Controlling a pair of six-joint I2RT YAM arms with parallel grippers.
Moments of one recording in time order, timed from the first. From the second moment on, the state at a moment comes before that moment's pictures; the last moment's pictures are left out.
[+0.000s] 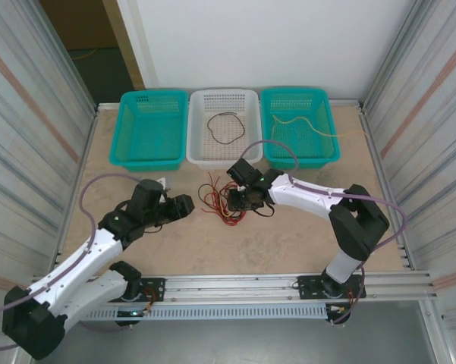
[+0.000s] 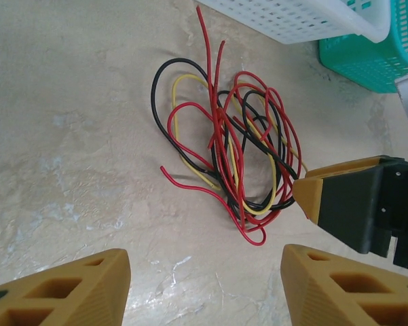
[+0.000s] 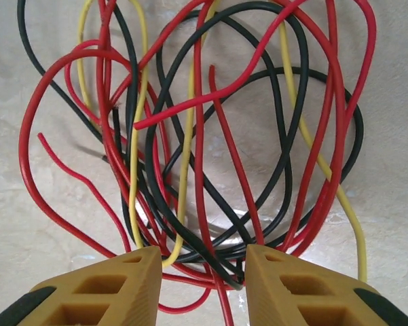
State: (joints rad) left arm -0.55 0.87 0.59 -0.47 0.14 -0.80; right arm 0.84 1.68 1.13 -0.60 -0.02 0.63
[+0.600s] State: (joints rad) left arm -0.55 0.69 0.54 -0.53 0.08 -0.87; right arm 0.99 1.88 1.33 -0.62 0.03 0.56
